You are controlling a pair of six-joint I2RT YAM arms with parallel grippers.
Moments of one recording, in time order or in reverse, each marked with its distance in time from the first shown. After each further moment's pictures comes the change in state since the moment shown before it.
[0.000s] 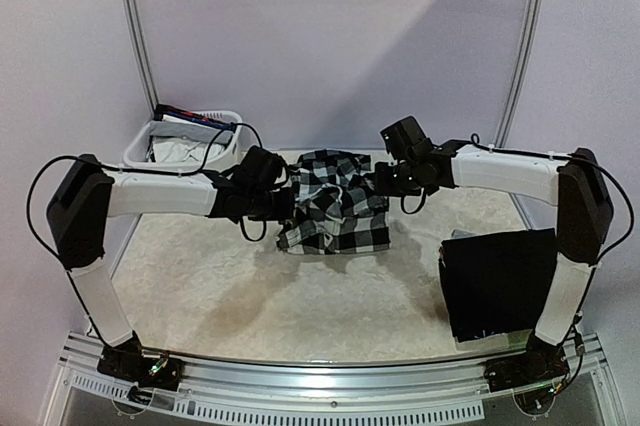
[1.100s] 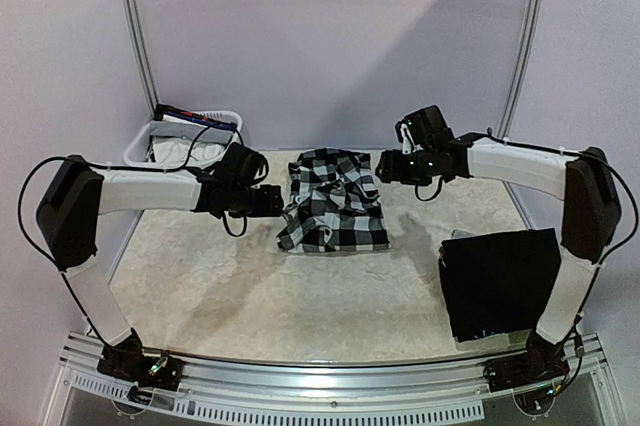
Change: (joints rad) left arm 0.105 -0.024 -0.036 -0.029 0.032 0.070; right arm -0.122 0.009 0.020 0.055 -0.194 -0.101
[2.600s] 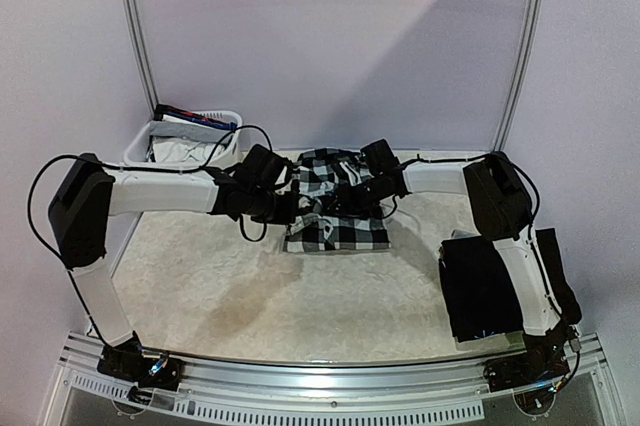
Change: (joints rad) left arm -0.107 0.045 0.074 -0.039 0.092 0.006; right arm 0.016 0.598 0.401 0.105 -0.690 -0.160
